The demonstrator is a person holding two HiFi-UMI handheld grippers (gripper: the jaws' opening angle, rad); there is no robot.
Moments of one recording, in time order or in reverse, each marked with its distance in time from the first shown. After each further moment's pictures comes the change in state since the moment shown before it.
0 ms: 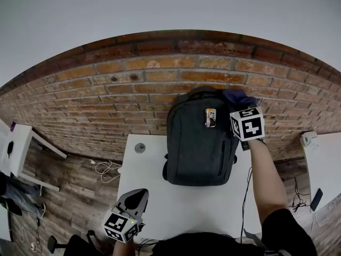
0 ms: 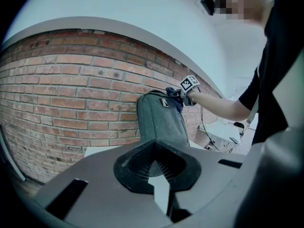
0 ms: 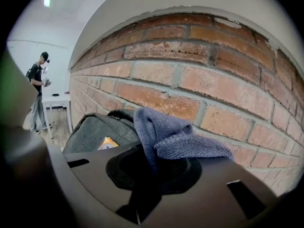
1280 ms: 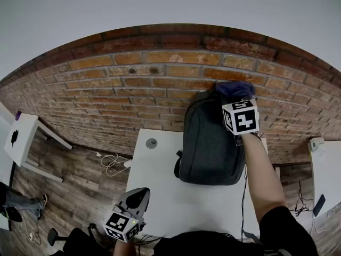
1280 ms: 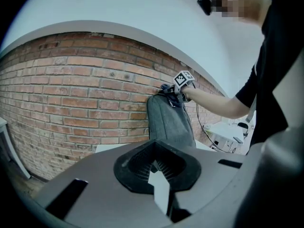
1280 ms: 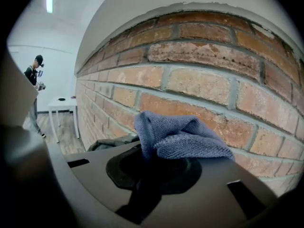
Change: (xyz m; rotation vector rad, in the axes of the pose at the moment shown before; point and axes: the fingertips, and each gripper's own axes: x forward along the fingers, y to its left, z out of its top) left arm -0.028 0.031 -0.010 -0.014 -0.007 0.049; right arm 0.035 0.081 0.053 0.002 -0.035 0.077
